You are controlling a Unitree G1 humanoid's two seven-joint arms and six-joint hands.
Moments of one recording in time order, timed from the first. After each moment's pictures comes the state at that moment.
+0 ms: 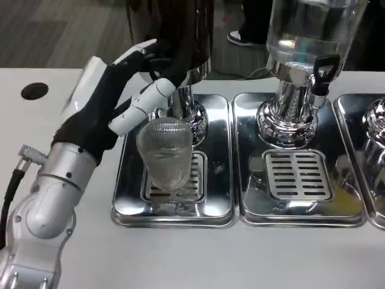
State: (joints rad) left arm -0.21 0.35 -0.08 -0.14 0.26 0.07 -0.13; right arm 0.62 -0.03 -0.37 -0.13 -0.25 -0.87 -0.22
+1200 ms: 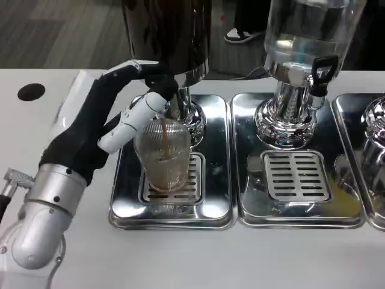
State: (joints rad) left arm -0.07 0.33 -0.03 -0.30 0.24 0.08 -0.13; right arm 0.62 -0.03 -0.37 -0.13 -0.25 -0.87 -0.22
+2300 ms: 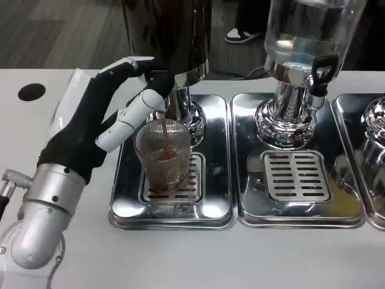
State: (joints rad) left arm -0.07 0.32 -0.02 -0.30 0.24 0.08 -0.13; right arm 0.62 -0.03 -0.37 -0.13 -0.25 -0.87 -0.22
